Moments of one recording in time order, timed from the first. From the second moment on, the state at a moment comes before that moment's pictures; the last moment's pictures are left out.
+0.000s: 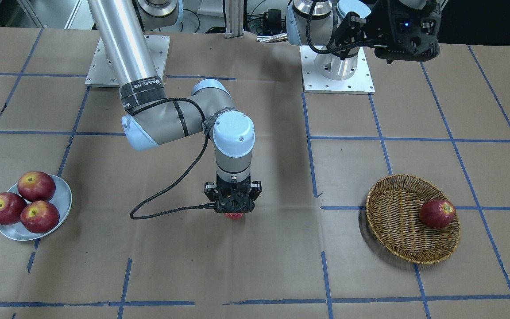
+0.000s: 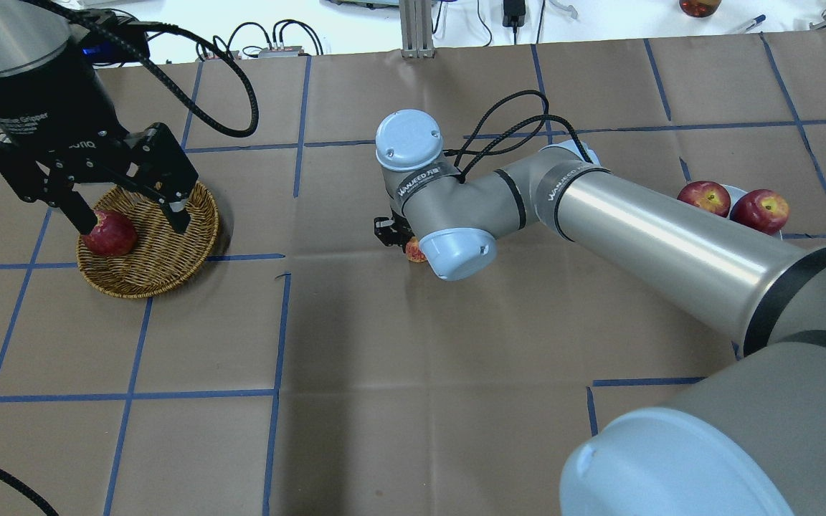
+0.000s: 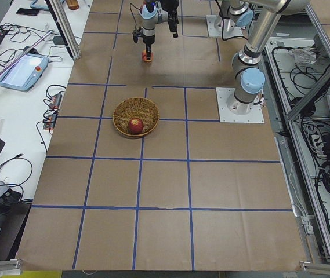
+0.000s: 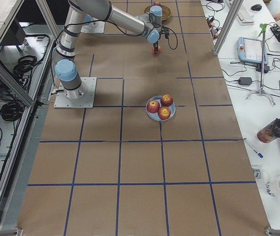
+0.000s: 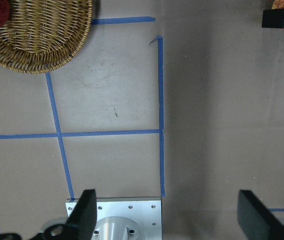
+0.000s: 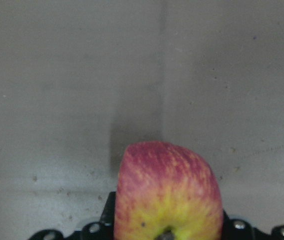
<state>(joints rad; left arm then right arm) -1.53 -1.55 -1.38 -2.06 1.58 0.08 1.99 -1.01 1.65 -2.28 -1.61 0.38</state>
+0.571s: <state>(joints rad) -1.52 -1.65 -1.34 -2.00 1.62 0.08 1.94 -1.11 1.55 -2.14 -1.61 0.37</state>
